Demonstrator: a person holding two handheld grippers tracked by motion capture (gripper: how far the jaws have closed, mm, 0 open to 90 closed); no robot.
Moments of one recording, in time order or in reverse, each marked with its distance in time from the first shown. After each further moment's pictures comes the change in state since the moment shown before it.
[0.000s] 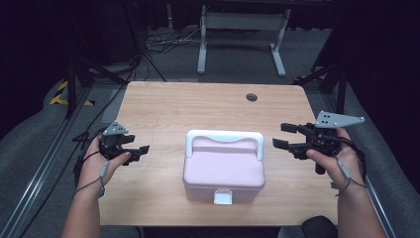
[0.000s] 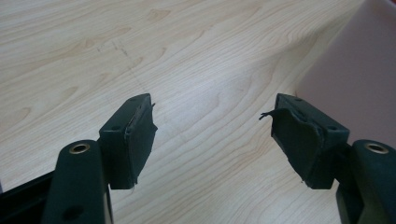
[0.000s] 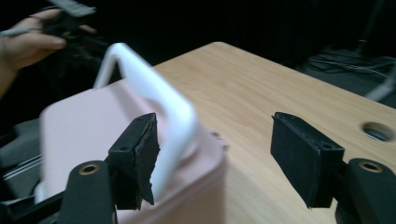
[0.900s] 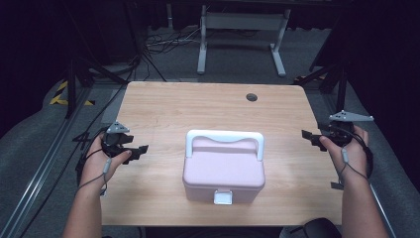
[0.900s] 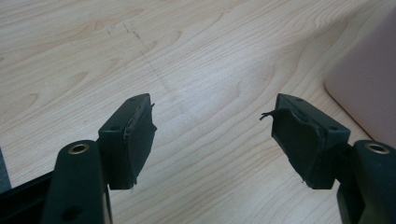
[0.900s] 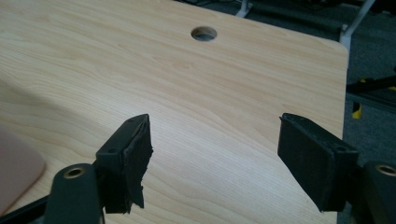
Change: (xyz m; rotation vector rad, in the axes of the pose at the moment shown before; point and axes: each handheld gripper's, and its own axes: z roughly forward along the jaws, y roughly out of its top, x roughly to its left) left arm 0.011 -0.002 0.018 0.053 0.029 -0.014; right arm -0.091 -0.058 -0.020 0.217 -0.485 0.147
